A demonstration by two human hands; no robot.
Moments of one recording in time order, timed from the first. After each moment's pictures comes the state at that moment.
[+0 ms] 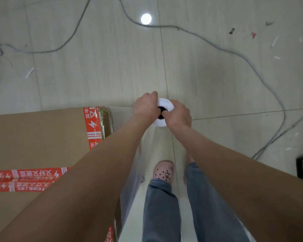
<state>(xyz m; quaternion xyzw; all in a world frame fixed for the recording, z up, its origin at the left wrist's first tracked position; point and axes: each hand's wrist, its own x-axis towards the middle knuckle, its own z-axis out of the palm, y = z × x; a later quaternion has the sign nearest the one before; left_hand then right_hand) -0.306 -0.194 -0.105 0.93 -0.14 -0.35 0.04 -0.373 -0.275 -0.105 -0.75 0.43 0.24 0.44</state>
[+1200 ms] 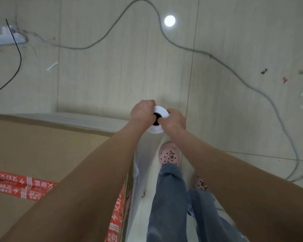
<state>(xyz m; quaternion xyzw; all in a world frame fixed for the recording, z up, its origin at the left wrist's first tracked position) -0.188 -0.124 -0.109 0.93 -0.02 -0.37 0.07 -0.235 -0.219 -0.113 -0.73 0.38 0.34 0.45</state>
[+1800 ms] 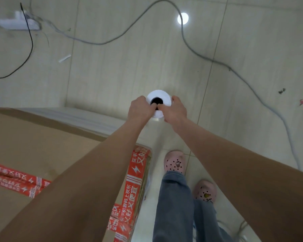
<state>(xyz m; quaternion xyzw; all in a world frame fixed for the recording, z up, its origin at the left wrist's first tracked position) -0.135 -0.065 -0.121 0.89 0.23 -0.33 0.22 -0.153 -0.172 -0.110 -0.71 0.35 0.35 0.50</state>
